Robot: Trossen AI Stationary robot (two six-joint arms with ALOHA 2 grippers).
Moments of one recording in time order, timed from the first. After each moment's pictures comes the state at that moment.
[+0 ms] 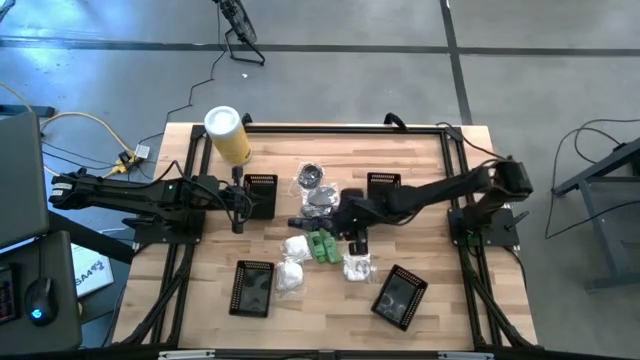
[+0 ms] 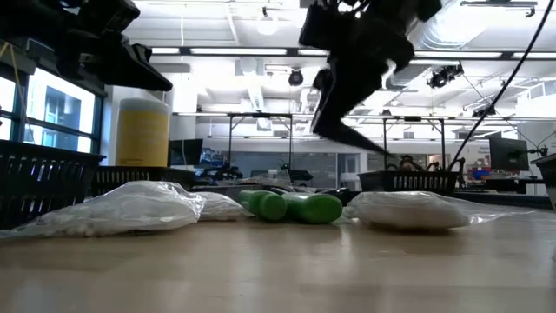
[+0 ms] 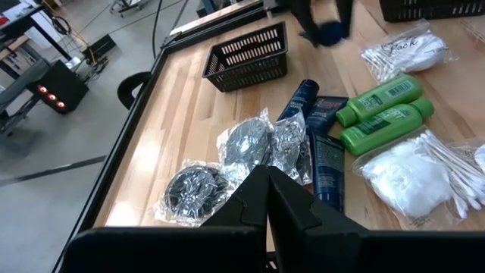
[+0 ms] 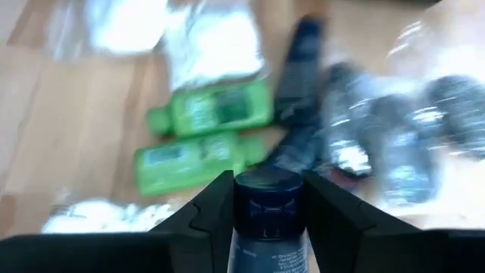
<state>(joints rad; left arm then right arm) 0.00 0.63 0.40 -0.11 -0.20 0.34 0.09 1.65 1.14 -0.41 0.06 -0.02</state>
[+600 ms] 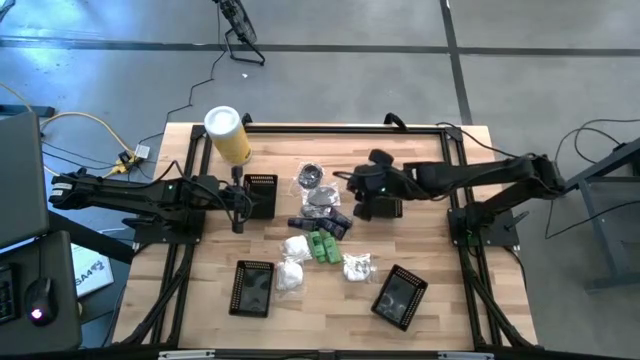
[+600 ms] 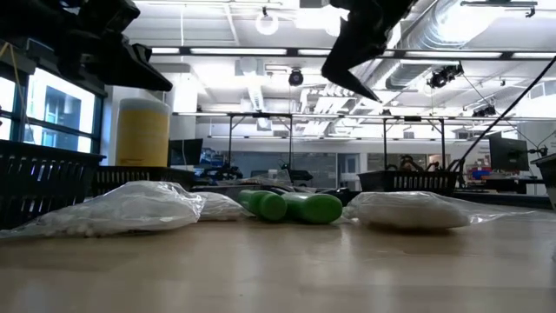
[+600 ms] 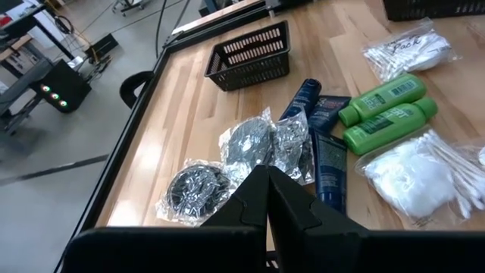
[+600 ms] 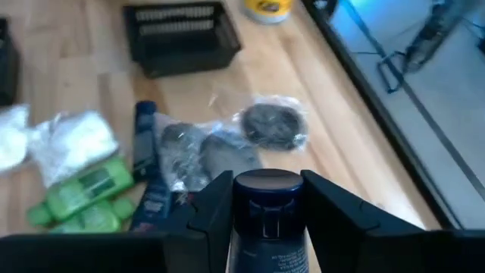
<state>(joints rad) 0.00 0.63 0.40 -0.11 -0.22 0.34 -0.01 1.39 1.14 -0.49 0.35 0.14</state>
